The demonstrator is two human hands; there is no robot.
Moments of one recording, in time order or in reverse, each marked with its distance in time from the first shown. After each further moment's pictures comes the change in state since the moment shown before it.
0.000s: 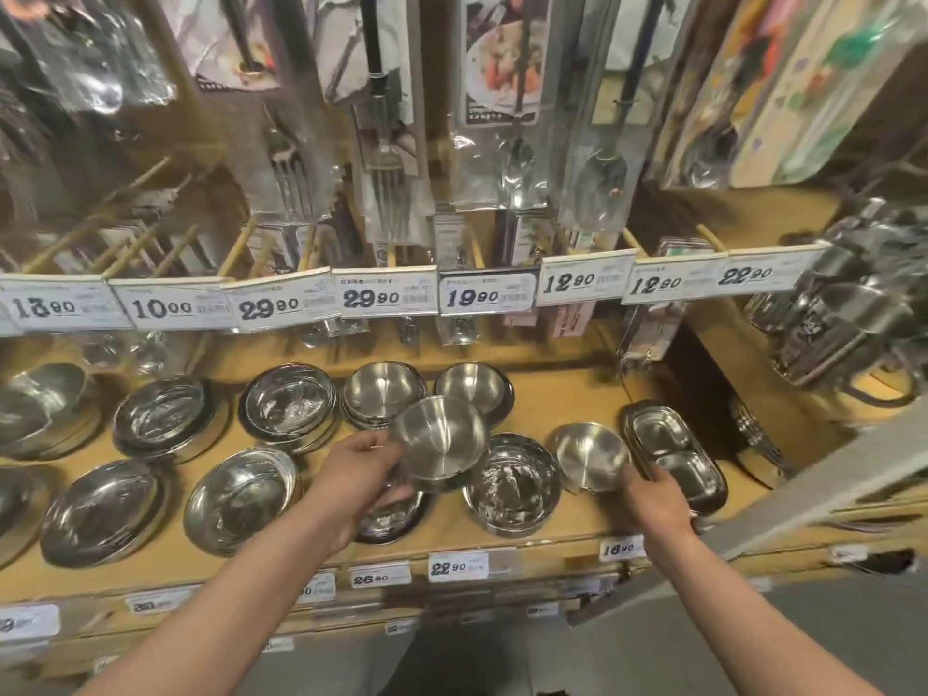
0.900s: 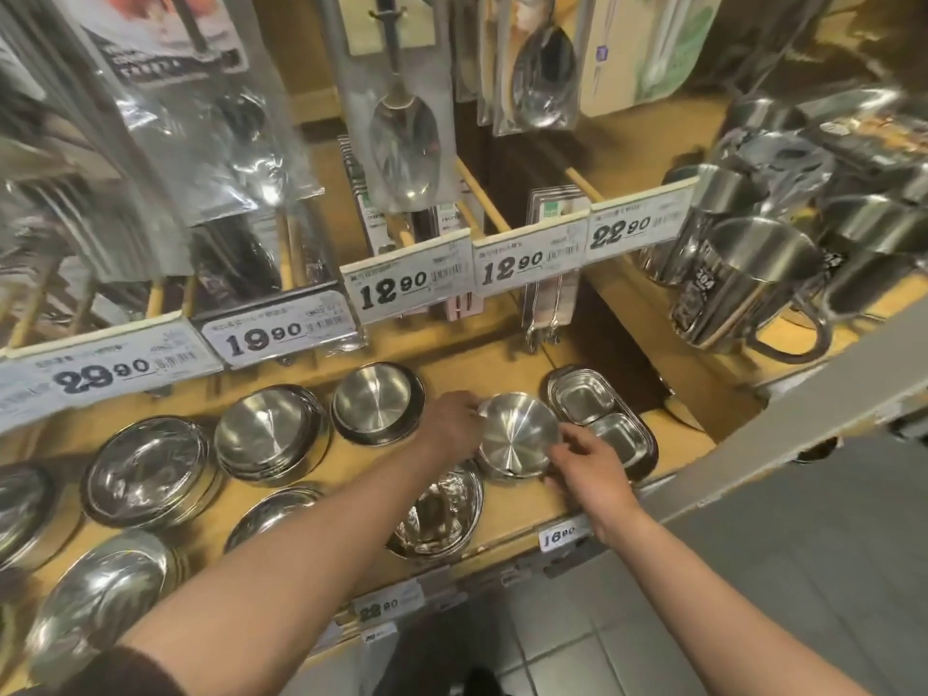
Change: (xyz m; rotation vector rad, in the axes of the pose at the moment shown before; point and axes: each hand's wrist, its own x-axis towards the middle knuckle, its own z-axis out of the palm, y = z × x) left_hand 0.107 -0.016 0.211 0.940 -0.231 0.273; right_hand 0.033 0.005 -0.016 0.333 -0.211 -0.017
